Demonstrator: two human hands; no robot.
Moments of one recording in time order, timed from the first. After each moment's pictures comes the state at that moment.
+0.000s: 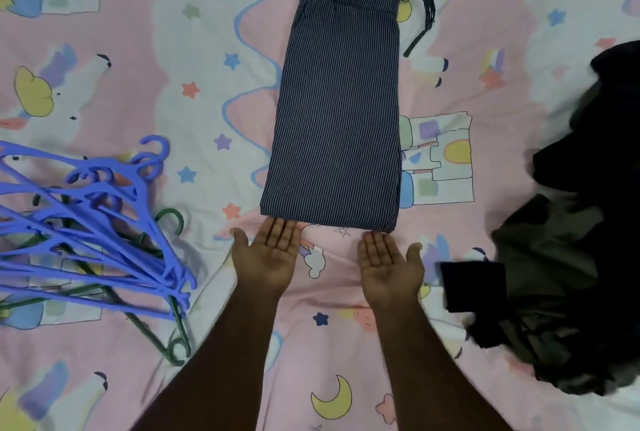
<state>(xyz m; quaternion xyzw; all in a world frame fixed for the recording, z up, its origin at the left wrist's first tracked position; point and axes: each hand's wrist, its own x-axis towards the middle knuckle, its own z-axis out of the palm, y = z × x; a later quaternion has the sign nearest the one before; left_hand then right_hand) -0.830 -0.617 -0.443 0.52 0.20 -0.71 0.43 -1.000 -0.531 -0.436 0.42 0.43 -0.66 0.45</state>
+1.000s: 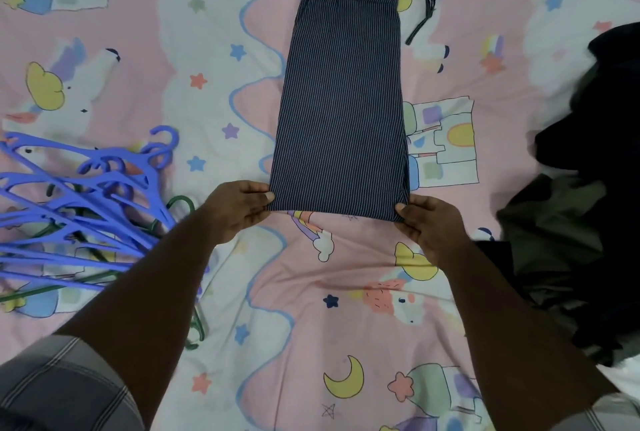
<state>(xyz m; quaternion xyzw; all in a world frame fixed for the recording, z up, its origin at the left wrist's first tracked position) -0.771 -0.697 -0.427 0.62 -0.31 -0.71 0.09 -1.073 -0.534 -0.426 0.03 0.68 -0.47 0.56</state>
